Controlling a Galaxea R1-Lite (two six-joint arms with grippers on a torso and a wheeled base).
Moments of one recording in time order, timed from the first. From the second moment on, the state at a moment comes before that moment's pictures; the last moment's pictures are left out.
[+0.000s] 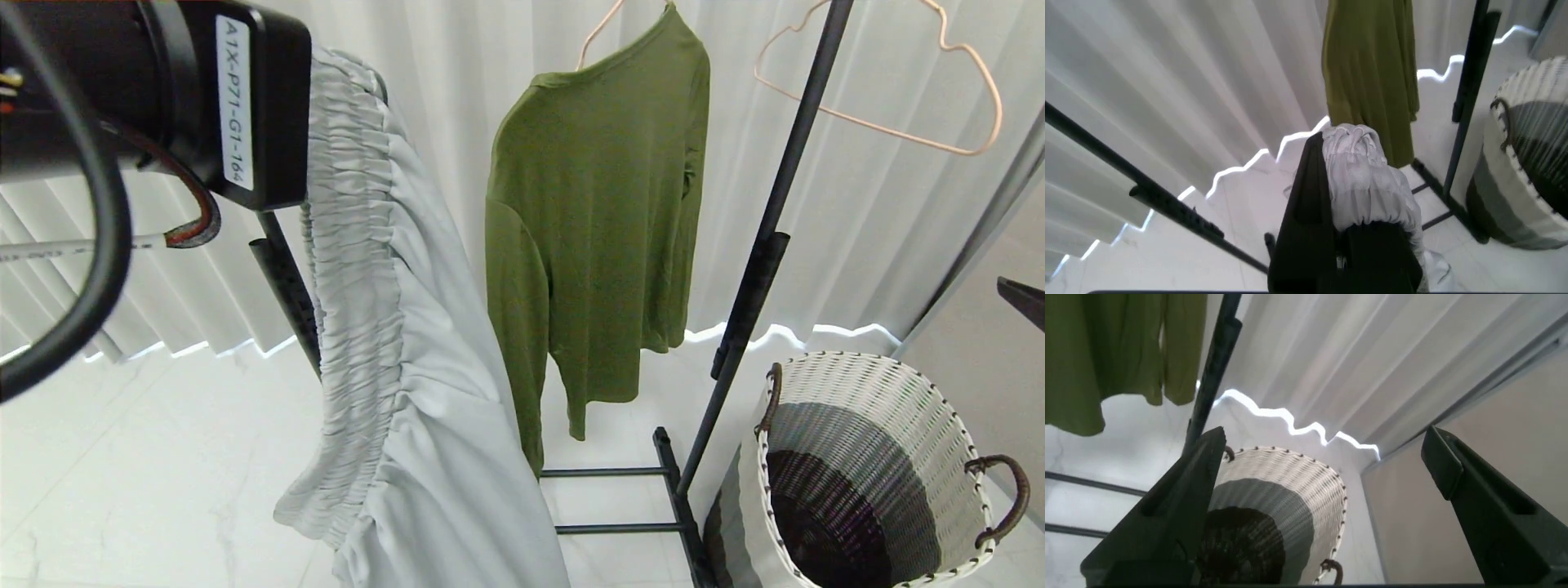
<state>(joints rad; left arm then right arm) -0.96 1.38 -1.54 0.33 0.62 0.25 0.05 1.05 -0.76 -0.26 -0.02 -0.42</state>
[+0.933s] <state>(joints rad) -0.96 1.37 -1.54 0.33 0.62 0.25 0.05 1.06 -0.76 -0.26 -0.02 -0.42</state>
